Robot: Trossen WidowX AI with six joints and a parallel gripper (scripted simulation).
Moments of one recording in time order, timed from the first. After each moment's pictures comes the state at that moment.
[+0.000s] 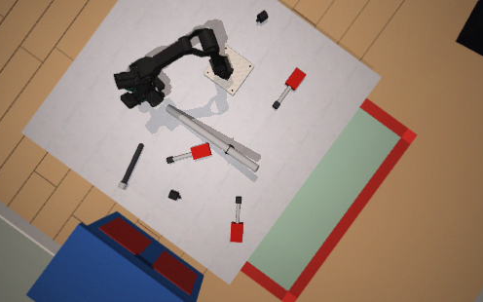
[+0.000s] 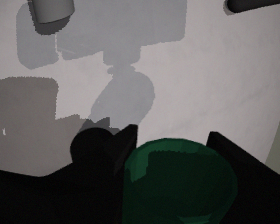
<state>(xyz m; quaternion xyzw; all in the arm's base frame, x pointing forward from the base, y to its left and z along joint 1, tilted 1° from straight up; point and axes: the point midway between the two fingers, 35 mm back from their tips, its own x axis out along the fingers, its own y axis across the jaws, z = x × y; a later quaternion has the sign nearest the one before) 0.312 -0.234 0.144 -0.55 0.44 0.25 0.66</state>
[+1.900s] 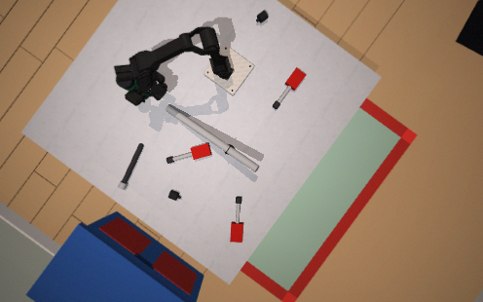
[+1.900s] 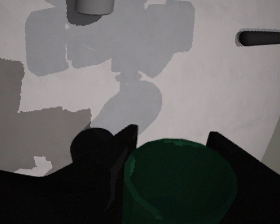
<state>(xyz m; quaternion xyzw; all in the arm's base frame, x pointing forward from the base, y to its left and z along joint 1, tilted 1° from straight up) 0.292 -0.230 0.142 -0.60 0.38 0.32 0.63</state>
